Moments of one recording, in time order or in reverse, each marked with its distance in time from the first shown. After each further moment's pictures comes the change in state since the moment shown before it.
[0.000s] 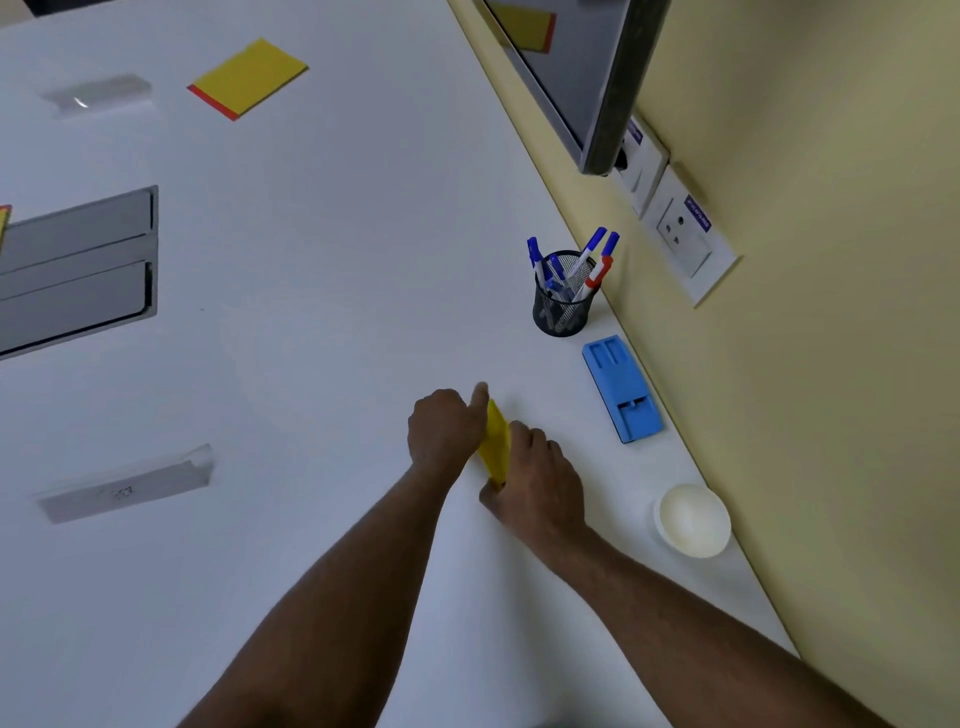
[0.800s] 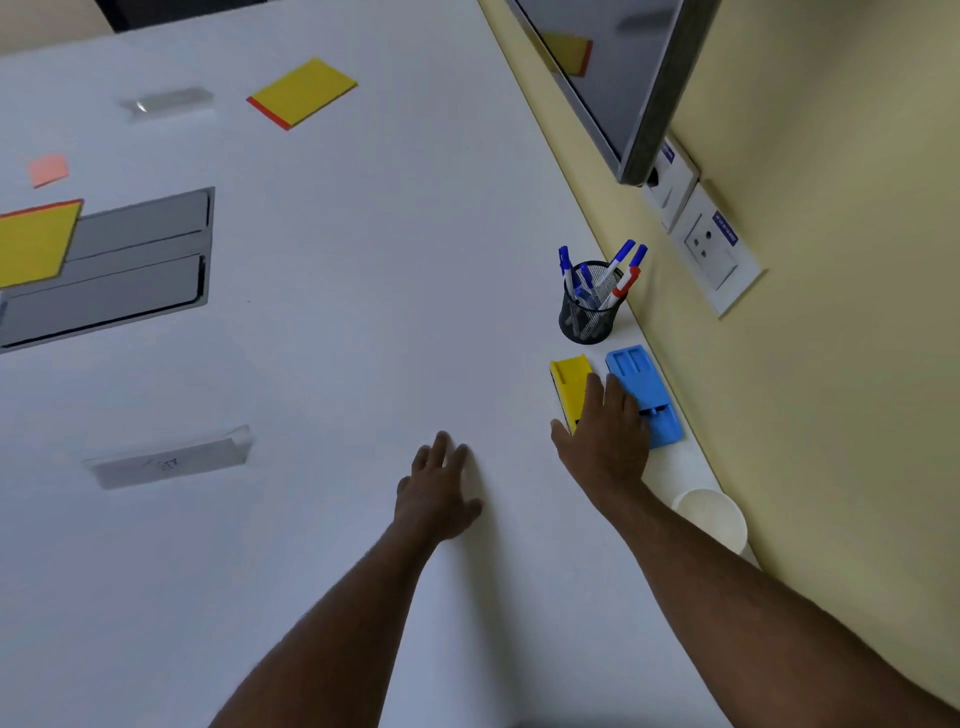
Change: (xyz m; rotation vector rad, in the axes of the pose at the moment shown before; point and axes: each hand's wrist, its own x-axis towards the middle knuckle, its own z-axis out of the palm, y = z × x) left_hand -0.043 -0.099 0.009 0.402 -0.295 0.263; right_hand 0.047 0.044 -0.011 -0.121 0.115 0.141
